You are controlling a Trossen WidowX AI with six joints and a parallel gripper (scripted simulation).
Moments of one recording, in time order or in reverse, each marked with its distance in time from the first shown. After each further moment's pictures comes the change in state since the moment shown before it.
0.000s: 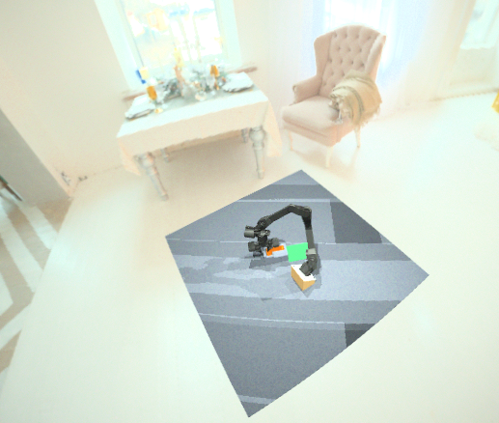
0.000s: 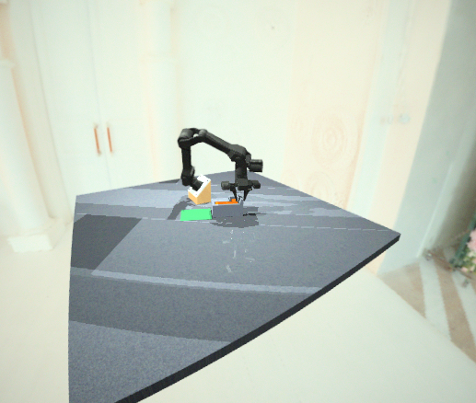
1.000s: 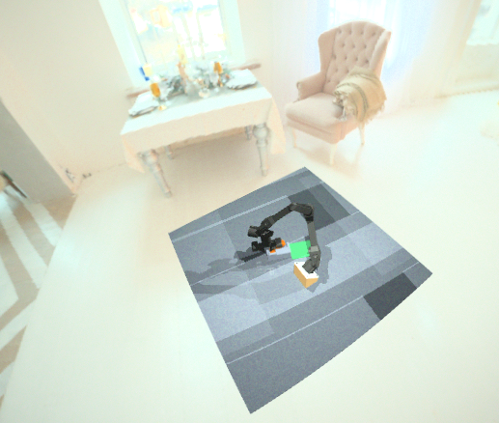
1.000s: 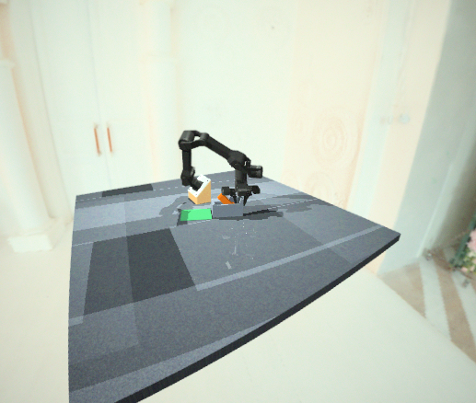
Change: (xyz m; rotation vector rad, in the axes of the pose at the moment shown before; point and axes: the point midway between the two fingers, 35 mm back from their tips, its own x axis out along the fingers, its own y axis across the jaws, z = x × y) arm 0.028 0.000 0.000 0.001 -0.001 0.000
